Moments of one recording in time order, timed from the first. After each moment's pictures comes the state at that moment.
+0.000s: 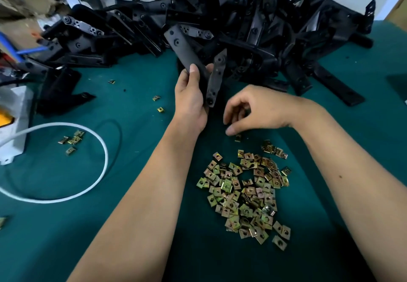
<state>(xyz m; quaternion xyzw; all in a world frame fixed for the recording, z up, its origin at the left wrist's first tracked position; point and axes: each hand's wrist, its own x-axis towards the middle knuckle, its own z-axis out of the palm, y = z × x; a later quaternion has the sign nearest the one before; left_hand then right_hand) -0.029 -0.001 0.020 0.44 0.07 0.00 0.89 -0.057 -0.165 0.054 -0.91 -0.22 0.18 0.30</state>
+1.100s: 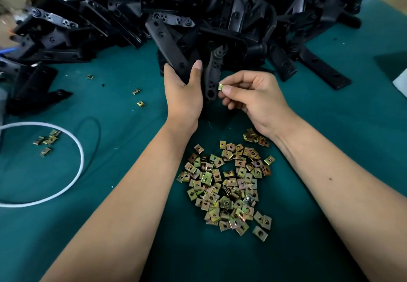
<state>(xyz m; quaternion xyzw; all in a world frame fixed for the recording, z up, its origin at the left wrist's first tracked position) -0.046 -0.025 0.010 0.68 0.06 0.15 0.71 -0.081 -0.169 0.011 -0.67 -0.05 -0.04 0.74</state>
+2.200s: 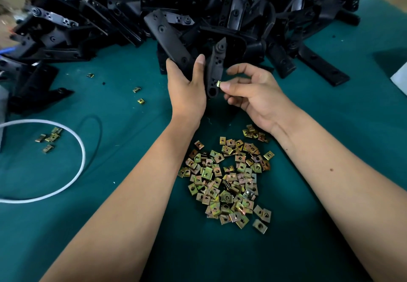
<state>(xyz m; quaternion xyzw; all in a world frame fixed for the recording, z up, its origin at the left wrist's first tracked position) -0.047 -0.027 0.008 0.72 0.02 0.19 0.67 -0.084 -0.169 0.023 -0.61 0.01 0.02 0.79</state>
